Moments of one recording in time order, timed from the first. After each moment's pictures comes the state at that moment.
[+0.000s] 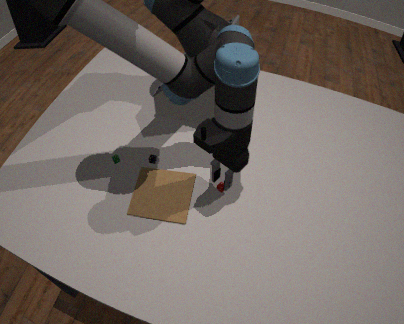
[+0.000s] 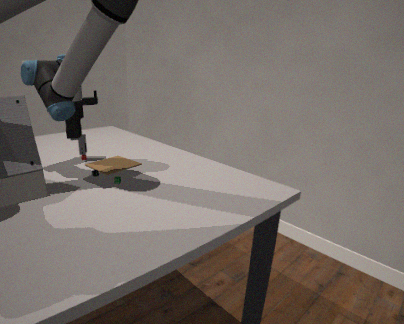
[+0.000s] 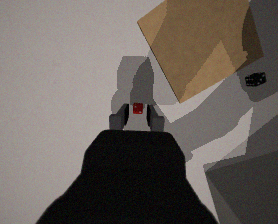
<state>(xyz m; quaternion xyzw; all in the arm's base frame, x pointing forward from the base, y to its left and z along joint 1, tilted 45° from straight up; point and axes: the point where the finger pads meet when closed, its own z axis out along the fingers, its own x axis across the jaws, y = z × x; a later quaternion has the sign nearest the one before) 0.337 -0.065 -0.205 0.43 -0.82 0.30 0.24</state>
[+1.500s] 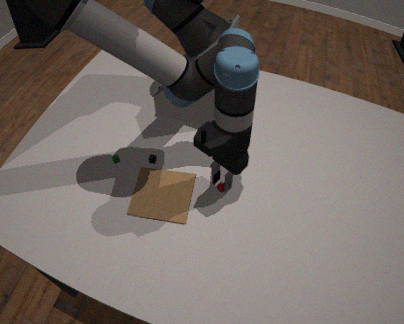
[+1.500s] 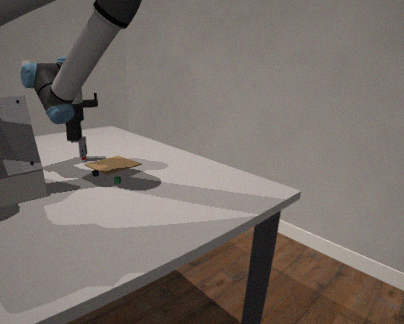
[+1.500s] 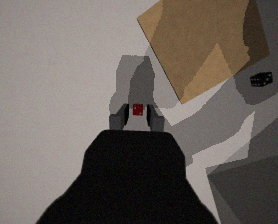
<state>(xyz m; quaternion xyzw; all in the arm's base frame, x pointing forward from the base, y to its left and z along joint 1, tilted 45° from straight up) 0.336 -0.070 -0.211 0.43 -0.82 0.30 0.24</state>
